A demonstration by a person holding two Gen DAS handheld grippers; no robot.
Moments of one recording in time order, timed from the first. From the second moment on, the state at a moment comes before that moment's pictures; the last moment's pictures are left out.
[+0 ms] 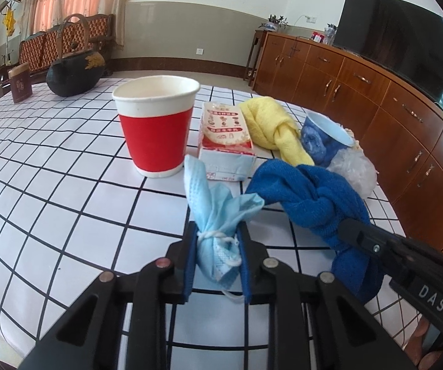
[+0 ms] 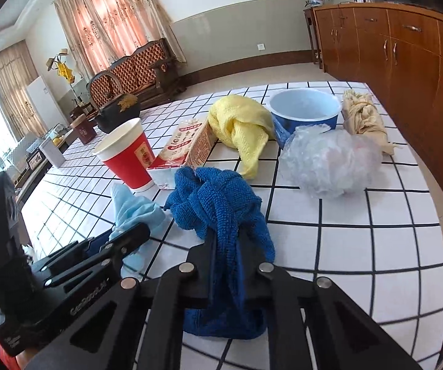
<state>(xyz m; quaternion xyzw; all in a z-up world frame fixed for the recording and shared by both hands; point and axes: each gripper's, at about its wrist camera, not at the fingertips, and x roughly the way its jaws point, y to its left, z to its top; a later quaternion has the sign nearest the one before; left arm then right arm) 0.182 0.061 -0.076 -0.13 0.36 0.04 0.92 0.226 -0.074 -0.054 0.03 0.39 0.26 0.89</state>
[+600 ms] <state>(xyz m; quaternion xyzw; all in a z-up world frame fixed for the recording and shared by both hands) 0.159 0.002 -0.050 -0.10 0.35 -0.01 0.93 0.174 -0.155 -0.026 0.05 0.35 0.22 0.91</state>
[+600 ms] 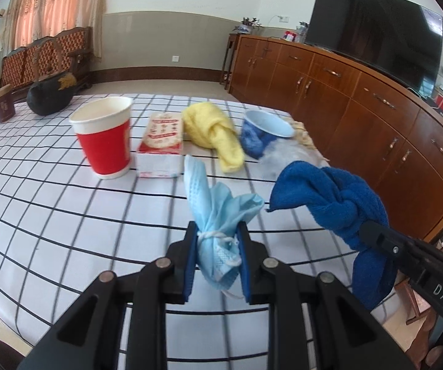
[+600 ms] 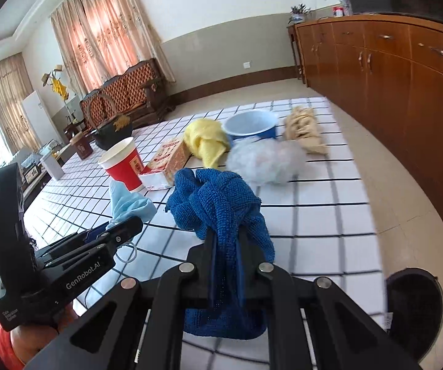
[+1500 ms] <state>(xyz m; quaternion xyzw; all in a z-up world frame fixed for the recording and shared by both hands) 0.152 -0.202 -0.038 -0.04 0.39 -0.21 0.90 0.111 -0.391 -0.047 0.17 0.34 -0.01 0.93</state>
